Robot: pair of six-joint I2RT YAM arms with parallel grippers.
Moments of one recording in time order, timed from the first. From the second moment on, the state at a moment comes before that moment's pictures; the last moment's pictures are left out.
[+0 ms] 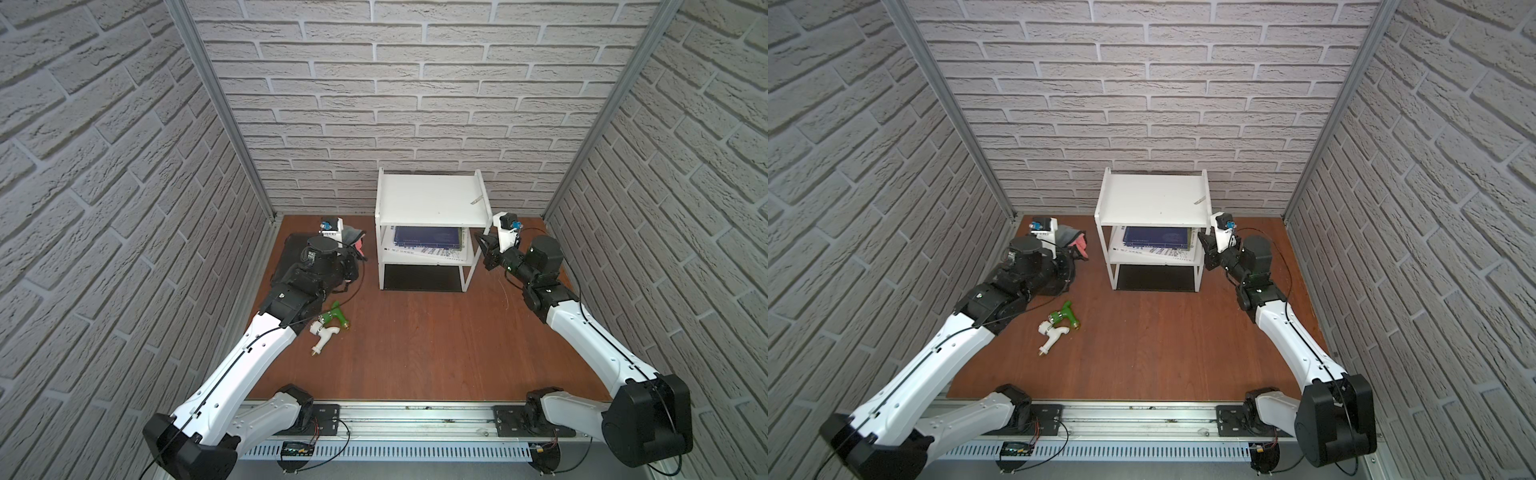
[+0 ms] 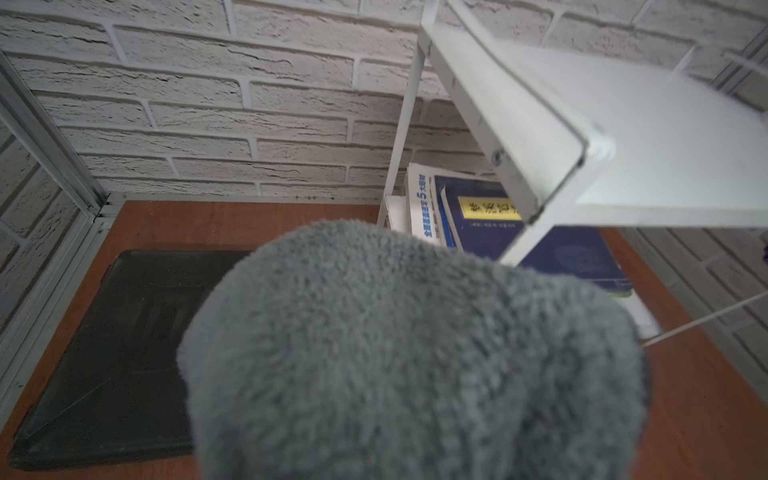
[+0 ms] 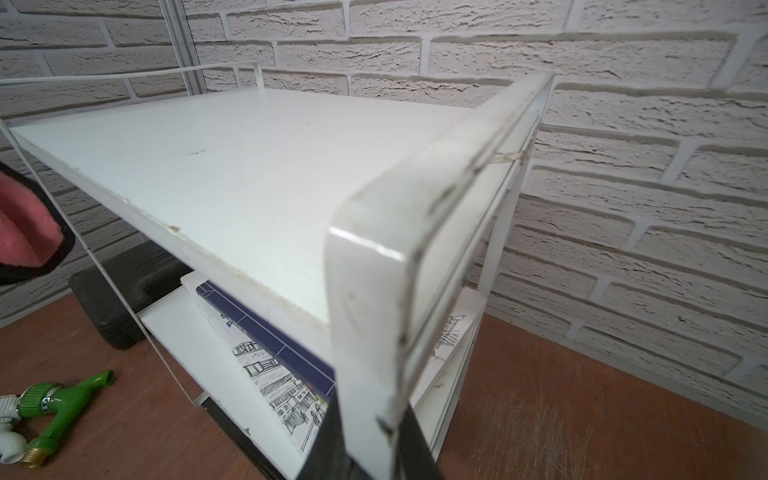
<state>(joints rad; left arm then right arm) -0.36 1.04 1.12 -0.49 -0.16 -0.32 0.12 1.21 0.85 0.20 -0.36 0.00</state>
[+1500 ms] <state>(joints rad) -0.24 1.32 1.50 -0.41 0.18 -0.22 0.12 1.19 0.86 0.16 -0.38 -0.01</state>
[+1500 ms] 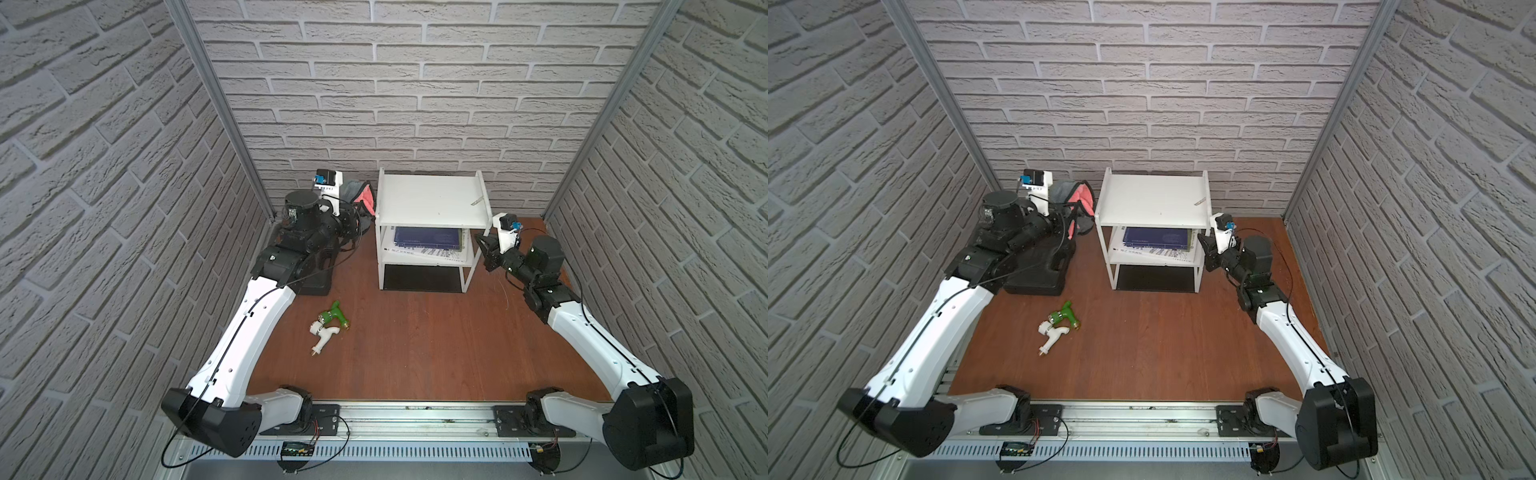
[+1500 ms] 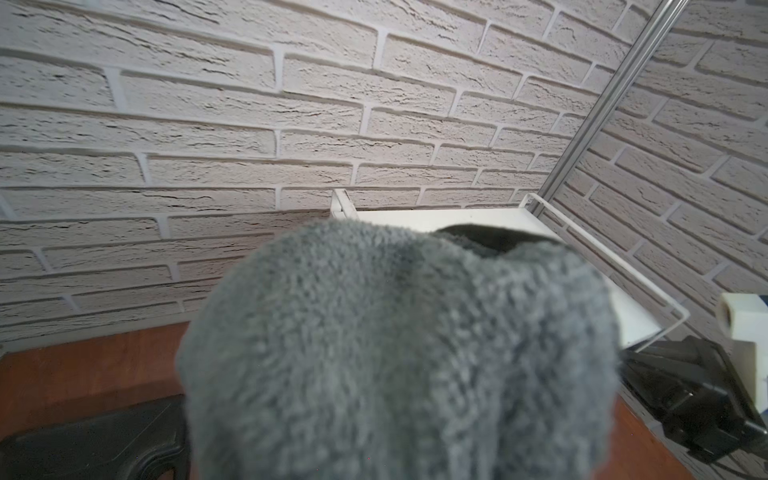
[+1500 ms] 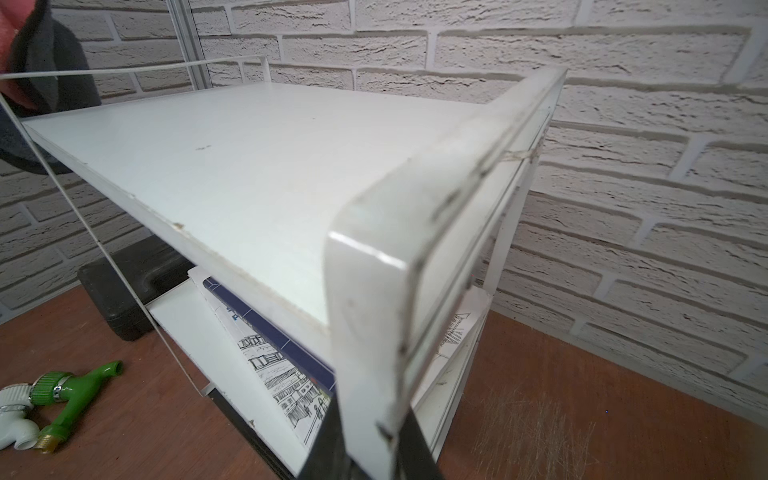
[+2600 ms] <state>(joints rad) -0.30 1.09 1.36 -0.56 0.04 -0.23 0.13 1.01 0.82 -0.07 -0.31 0.01</state>
